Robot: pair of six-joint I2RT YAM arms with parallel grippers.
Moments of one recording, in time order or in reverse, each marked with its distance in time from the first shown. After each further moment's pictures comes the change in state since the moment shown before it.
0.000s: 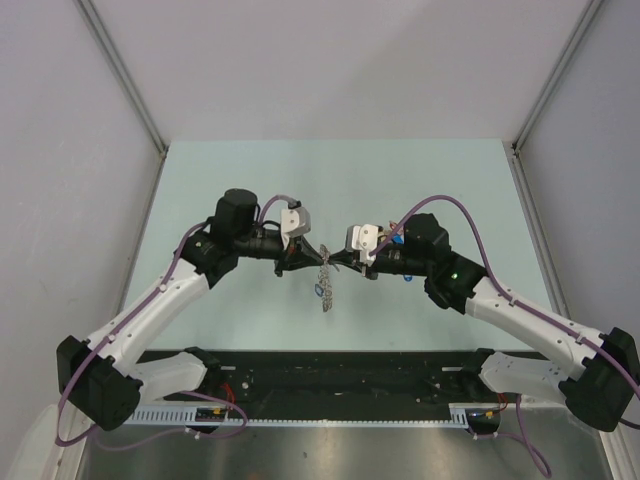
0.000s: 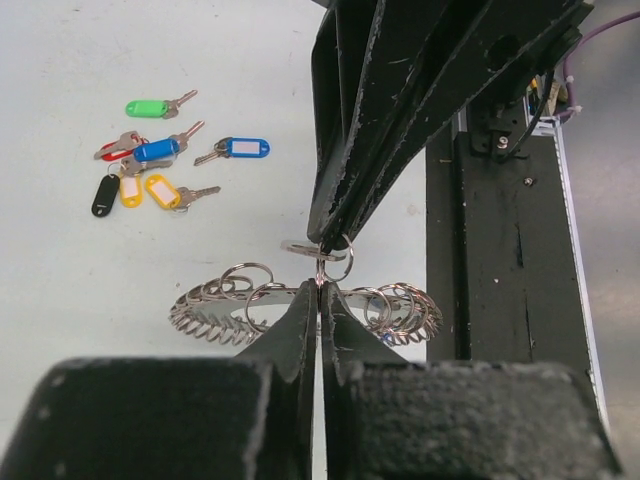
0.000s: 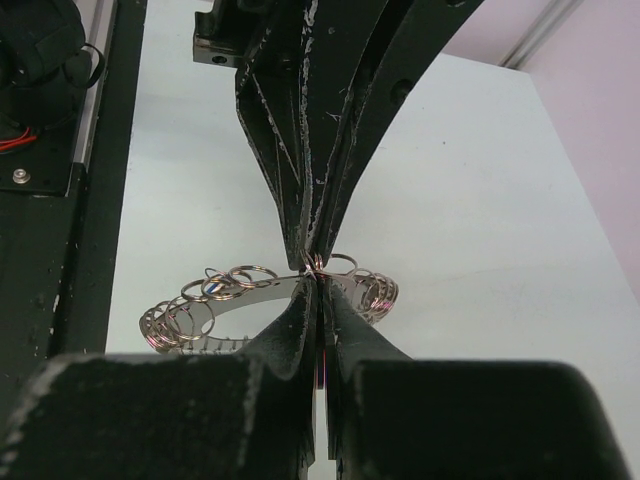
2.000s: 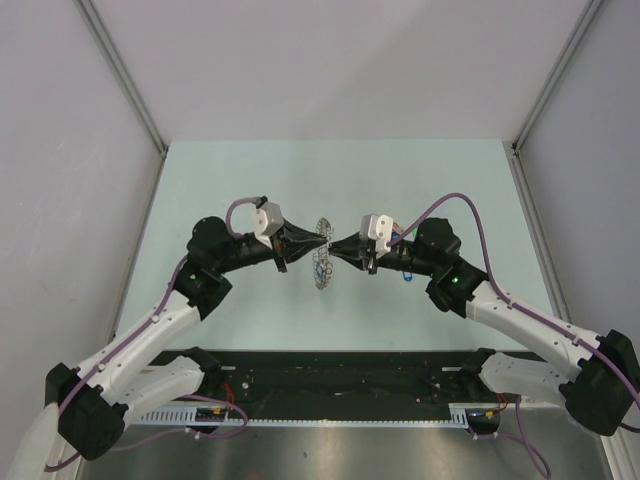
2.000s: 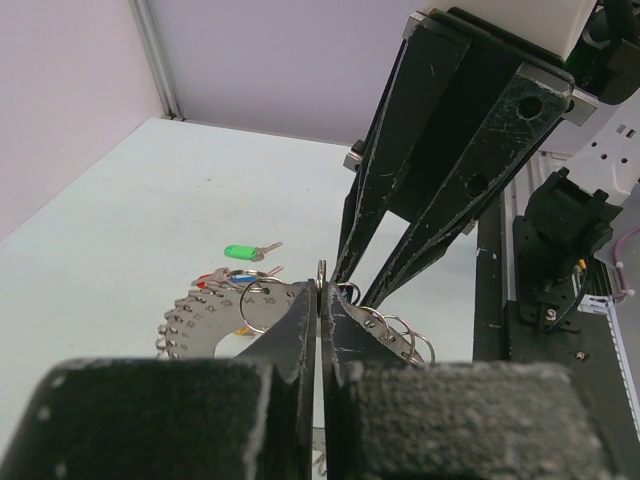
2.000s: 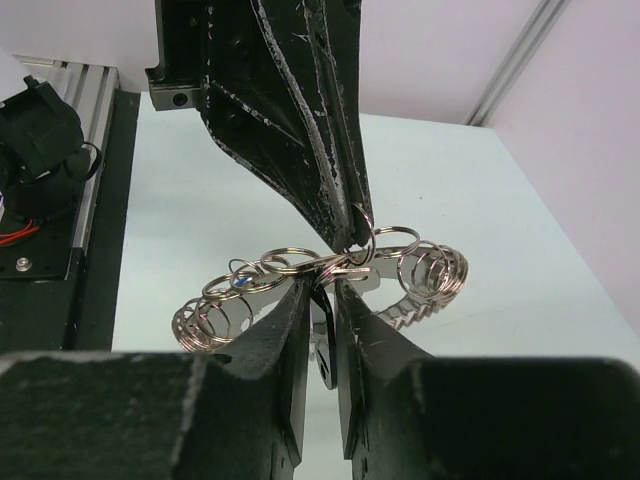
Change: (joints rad) left arm -0.035 -0.191 -0.265 0.695 -0.184 -0.417; right arm -0.036 -0.017 -0.085 0.285 -0.021 0.180
